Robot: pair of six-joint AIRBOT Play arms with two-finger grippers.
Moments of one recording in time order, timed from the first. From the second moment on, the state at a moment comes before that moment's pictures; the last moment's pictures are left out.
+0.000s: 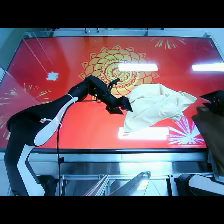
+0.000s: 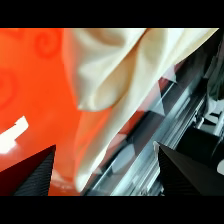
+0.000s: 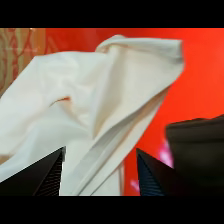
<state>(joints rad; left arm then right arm) -0.45 -2.01 1.61 -2.55 1.30 1.80 -0.78 -1.41 0.97 -0.61 1.11 0.99</state>
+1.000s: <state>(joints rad) -0.44 -2.03 1.52 -2.58 1.17 1.80 -0.60 -1.85 1.35 -0.82 1.12 1.13</state>
